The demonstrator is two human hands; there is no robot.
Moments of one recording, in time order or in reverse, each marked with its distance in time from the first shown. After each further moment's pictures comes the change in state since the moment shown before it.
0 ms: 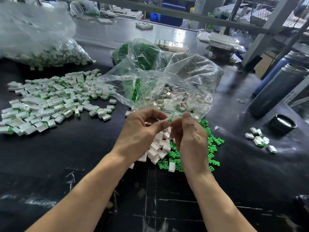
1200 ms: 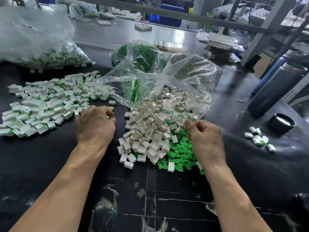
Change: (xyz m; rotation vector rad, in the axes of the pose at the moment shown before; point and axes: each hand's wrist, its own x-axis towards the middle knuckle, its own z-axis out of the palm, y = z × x) left_hand 0.025 -0.035 -0.076 1.016 0.424 -0.209; right_hand 0.026 0.009 -0.044 -0.476 0.085 0.151
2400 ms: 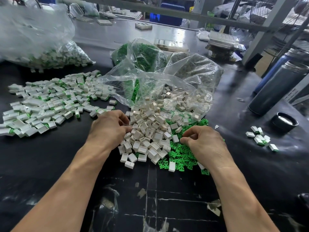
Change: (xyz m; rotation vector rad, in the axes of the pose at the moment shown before) left_hand -0.009 0.015 0.003 -0.167 -0.324 -0.025; right_hand 0.000 -0.007 -0.013 -0.460 -0.245 0.083
